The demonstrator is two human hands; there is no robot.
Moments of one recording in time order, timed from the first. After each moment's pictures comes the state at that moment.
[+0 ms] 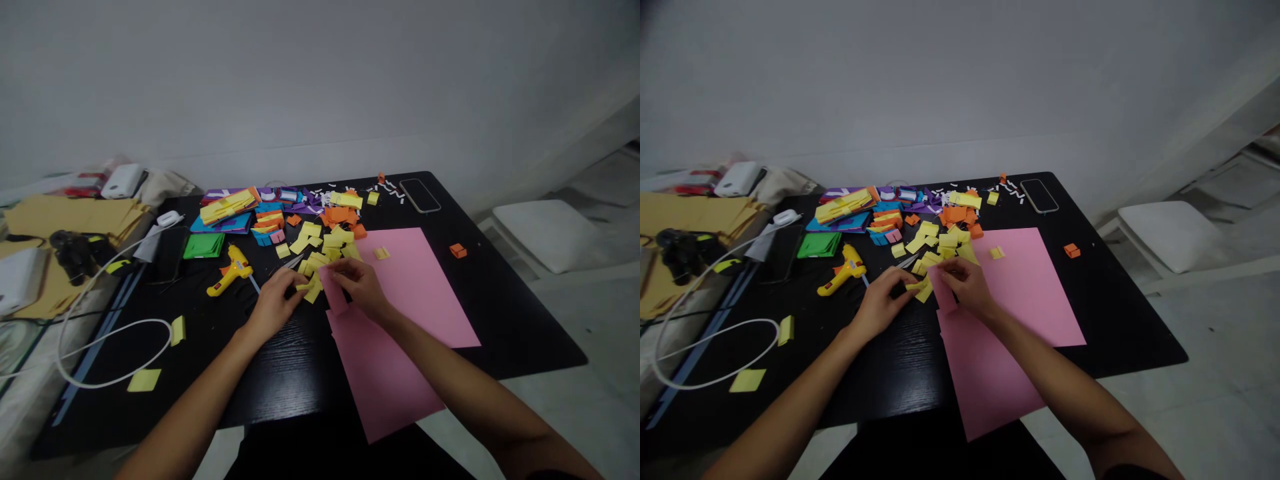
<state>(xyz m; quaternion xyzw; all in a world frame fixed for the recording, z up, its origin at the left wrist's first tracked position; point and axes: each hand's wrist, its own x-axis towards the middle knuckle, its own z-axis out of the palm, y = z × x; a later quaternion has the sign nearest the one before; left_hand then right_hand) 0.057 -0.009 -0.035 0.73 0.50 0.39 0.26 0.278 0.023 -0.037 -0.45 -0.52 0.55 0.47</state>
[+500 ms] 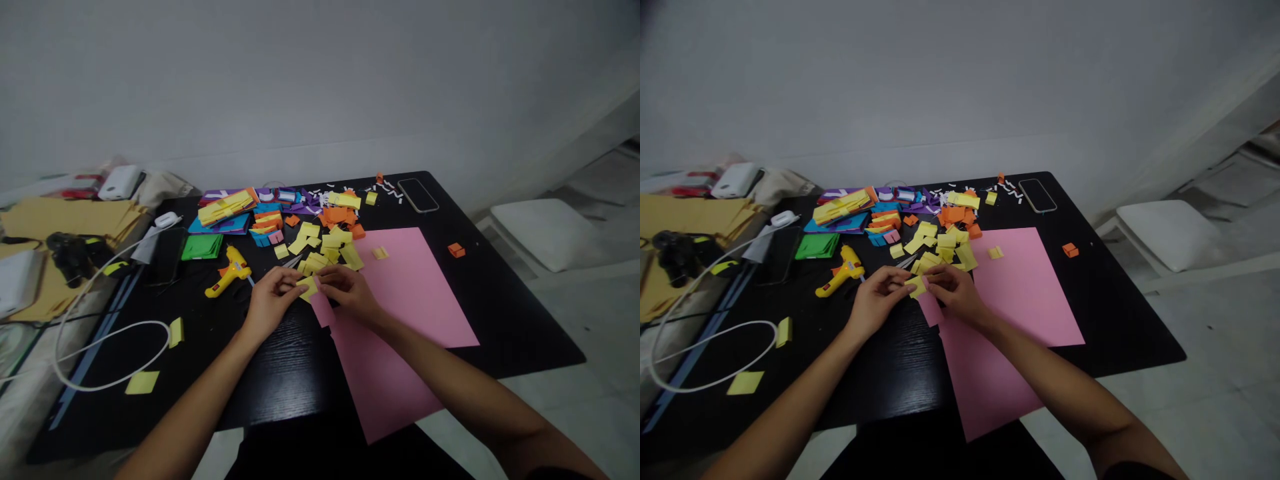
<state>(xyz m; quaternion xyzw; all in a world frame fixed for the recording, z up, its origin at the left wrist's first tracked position) 0.066 -0.011 -0.028 0.56 0.53 0.49 0.41 0.266 0.010 -0.035 -0.39 -0.49 0.65 0.43</state>
